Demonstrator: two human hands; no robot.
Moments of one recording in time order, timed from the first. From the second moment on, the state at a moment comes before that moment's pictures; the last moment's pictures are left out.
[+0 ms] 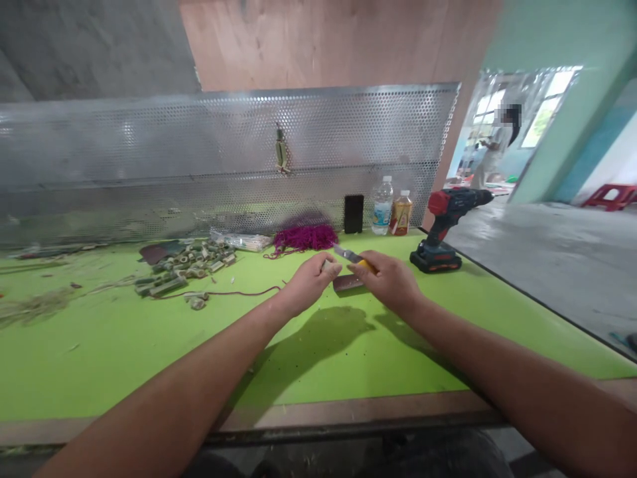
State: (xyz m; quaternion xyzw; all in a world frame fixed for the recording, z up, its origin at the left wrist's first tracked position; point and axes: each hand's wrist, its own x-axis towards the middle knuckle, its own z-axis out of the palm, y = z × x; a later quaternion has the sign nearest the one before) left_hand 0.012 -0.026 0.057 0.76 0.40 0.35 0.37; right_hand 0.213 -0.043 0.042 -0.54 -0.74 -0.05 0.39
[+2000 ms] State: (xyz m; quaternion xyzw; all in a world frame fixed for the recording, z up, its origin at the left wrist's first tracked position) left_hand 0.012 -0.024 0.049 0.78 0.33 0.37 0.37; right_hand 0.204 -0.049 0.031 -0.49 -0.80 -0.01 0.34
